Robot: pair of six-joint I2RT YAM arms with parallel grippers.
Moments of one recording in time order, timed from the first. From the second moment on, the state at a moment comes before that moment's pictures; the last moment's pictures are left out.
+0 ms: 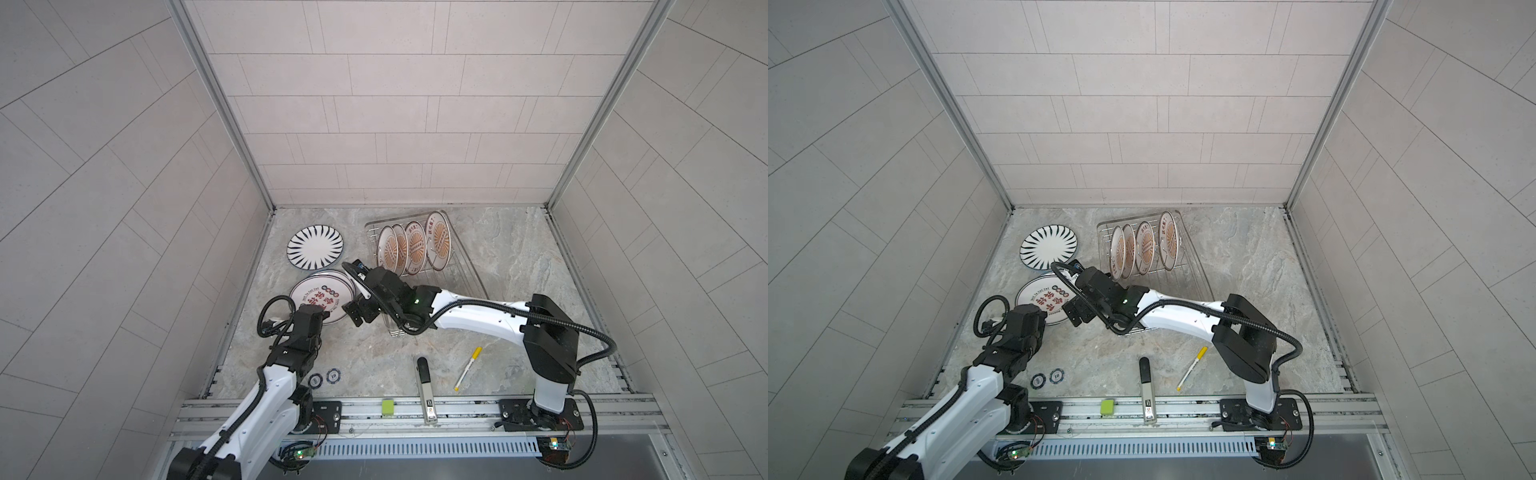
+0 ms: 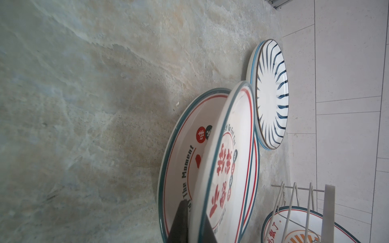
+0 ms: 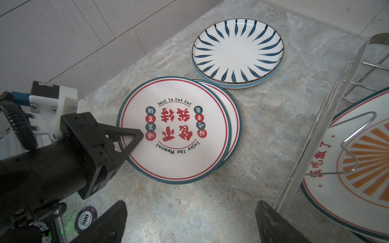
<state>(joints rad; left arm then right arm) -0.20 0.77 0.21 -0.22 -0.40 -1.51 1.05 1.86 1.41 -0.17 0.09 0.24</state>
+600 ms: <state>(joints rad) -0.19 0.87 0.21 -0.13 -0.36 -1.51 1.05 1.86 1.41 -0.21 0.13 0.23</state>
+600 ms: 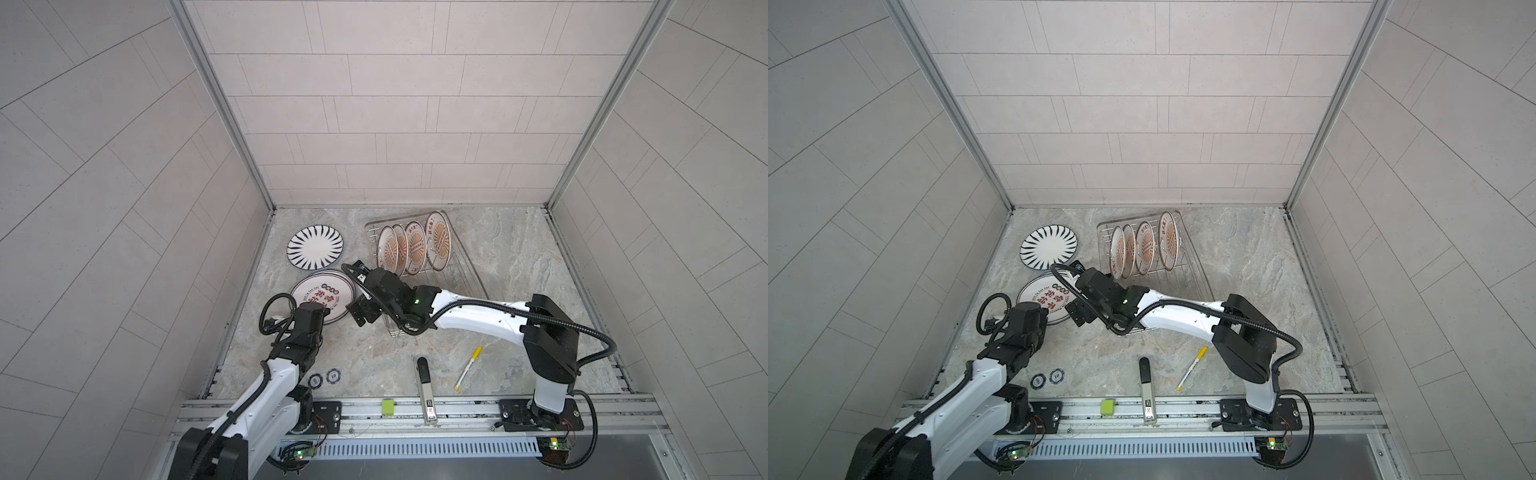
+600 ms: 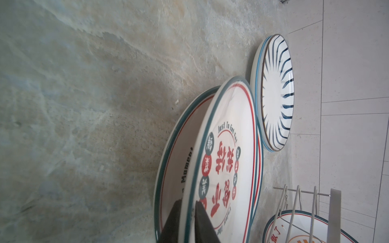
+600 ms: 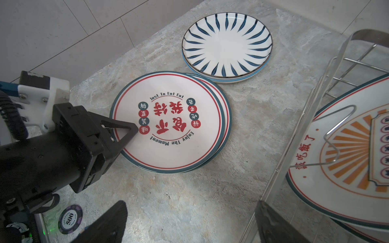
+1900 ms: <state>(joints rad) -0.18 0.98 0.22 0.00 -0.44 -1.47 1.06 1.86 1.41 -0.23 0.16 0.21</state>
